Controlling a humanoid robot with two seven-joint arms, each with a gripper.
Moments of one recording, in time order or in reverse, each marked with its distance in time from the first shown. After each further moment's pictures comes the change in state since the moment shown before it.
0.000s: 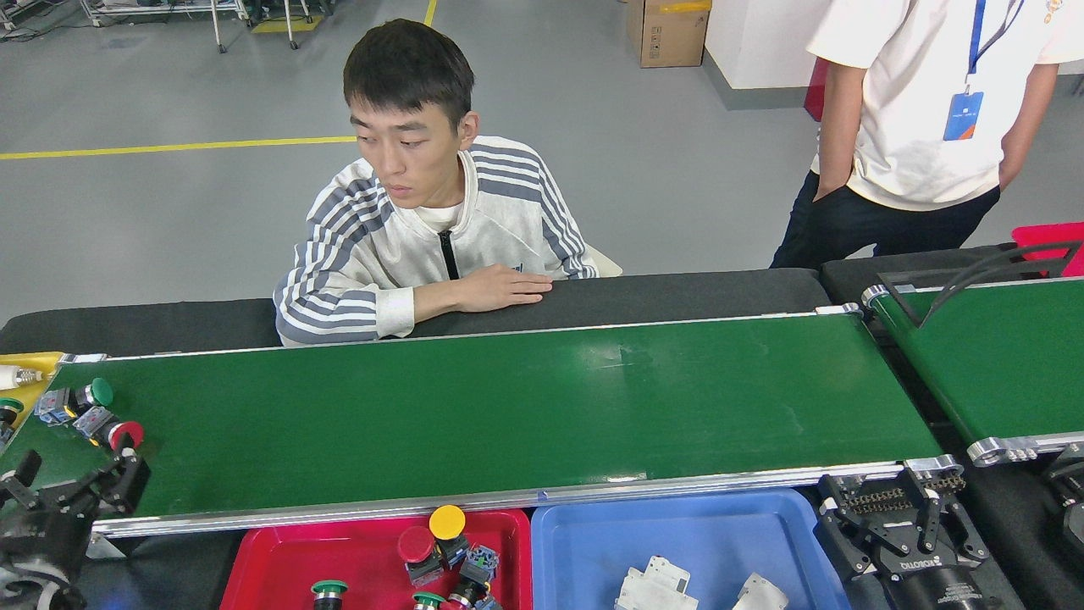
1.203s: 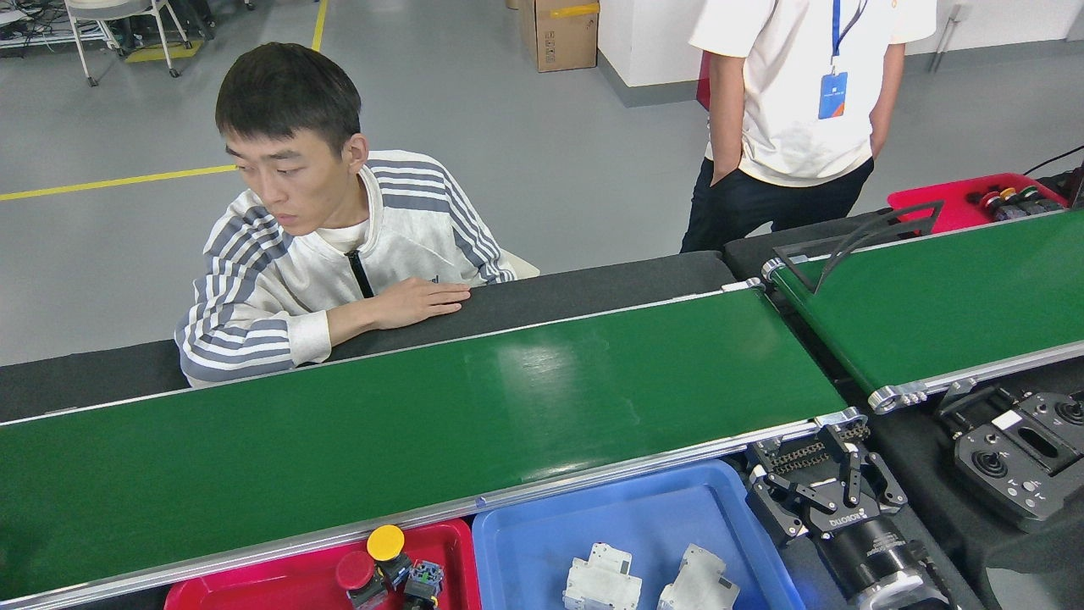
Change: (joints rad) left arm -0.169 0.141 -0.195 0.472 0.272 0.187 0.021; right arm -0.120 -0.002 0.153 0.054 0.000 -0.029 0.000
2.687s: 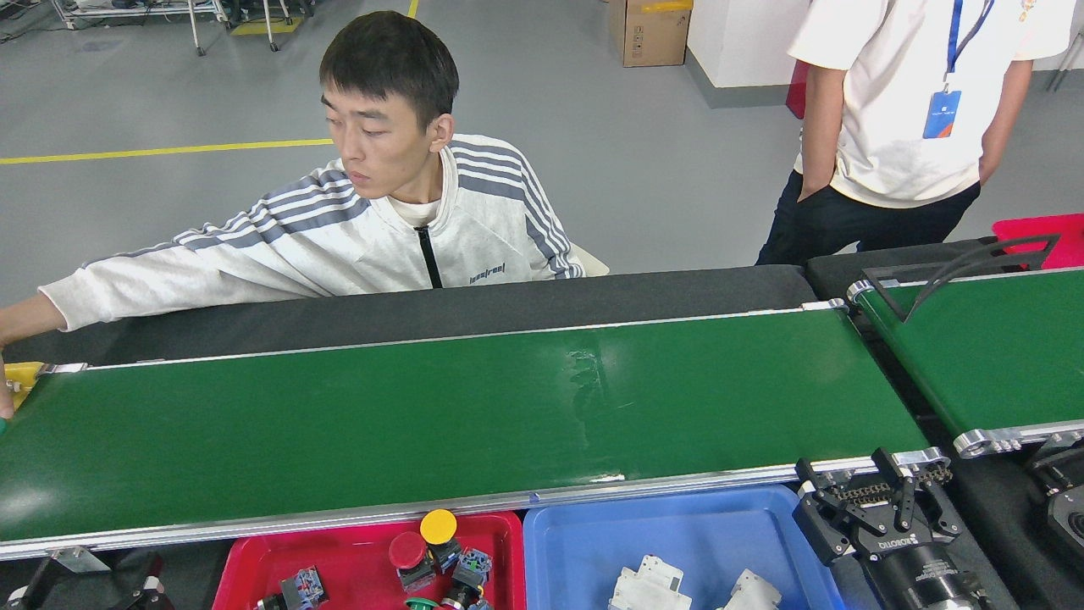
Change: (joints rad) left arm 0.901 -0.357 0.374 -1.312 -0.298 -0.186 0.002; right arm 0.065 0.001 -0.114 -0.024 0.000 0.008 0.000
